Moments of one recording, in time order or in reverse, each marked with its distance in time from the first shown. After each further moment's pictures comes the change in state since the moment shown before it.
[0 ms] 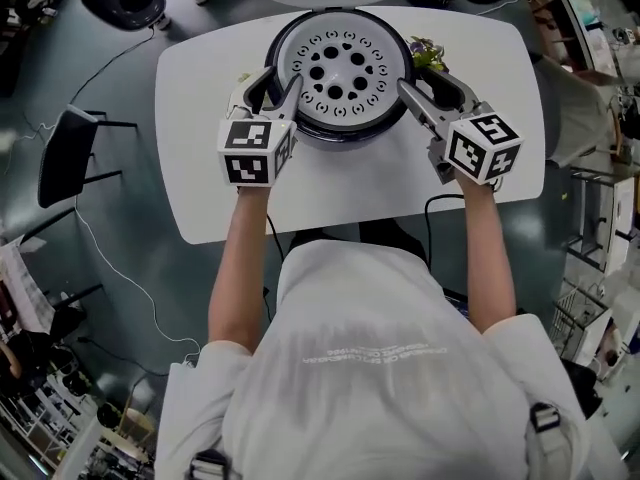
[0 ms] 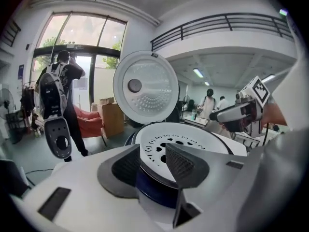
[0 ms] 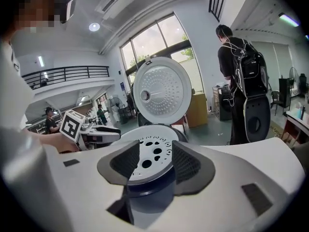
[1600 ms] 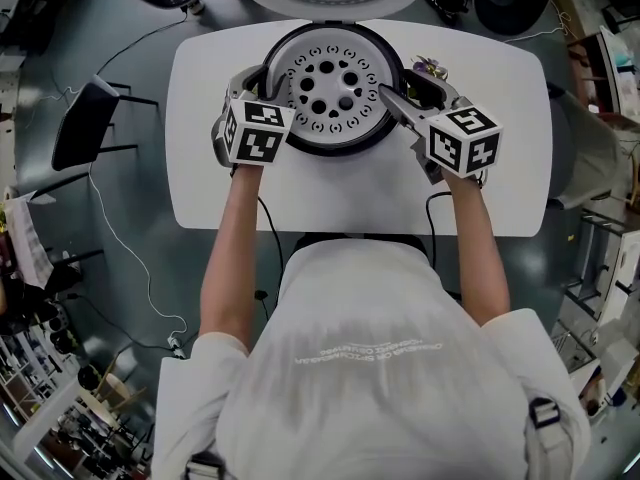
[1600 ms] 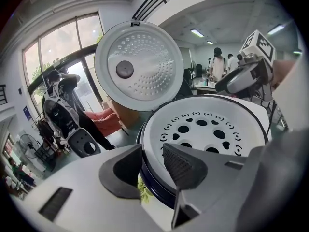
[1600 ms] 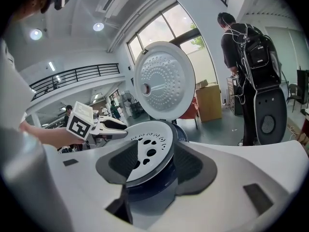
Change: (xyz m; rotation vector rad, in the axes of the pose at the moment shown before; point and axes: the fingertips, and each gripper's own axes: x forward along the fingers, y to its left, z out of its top) left arm 0.034 0.027 -0.009 0.271 0.316 0.244; right arm 0.043 -0.026 0.004 -0.026 0.092 0.176
